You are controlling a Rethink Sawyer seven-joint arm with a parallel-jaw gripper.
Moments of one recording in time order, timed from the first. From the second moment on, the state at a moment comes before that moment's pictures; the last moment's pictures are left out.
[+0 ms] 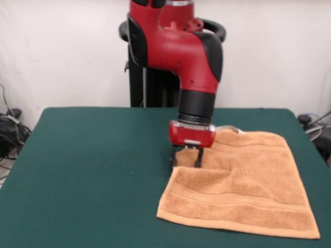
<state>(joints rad) -0.08 -0.34 -0.18 1.86 -0.23 -0.46 1.81</state>
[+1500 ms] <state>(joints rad) -0.13 -0.62 -0.17 1.87 -0.14 0.24 1.81</state>
